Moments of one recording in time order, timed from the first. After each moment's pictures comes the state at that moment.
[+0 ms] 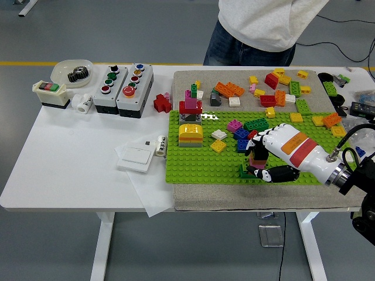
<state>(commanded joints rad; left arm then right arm) -0.20 0.13 -0.20 -0.30 0.90 0.12 0.32 0.41 -0.57 0.82 1.48 -2.07 -0.20 0.27</state>
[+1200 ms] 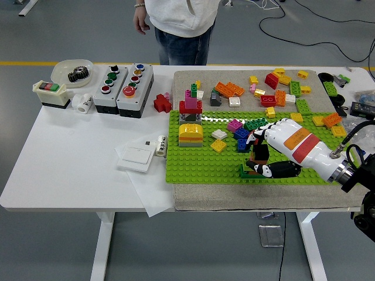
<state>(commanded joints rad) -0.20 0.13 -0.20 -0.30 0.91 0.11 0.32 0.40 -0.57 0.86 1.52 -2.03 -0.22 0.28</state>
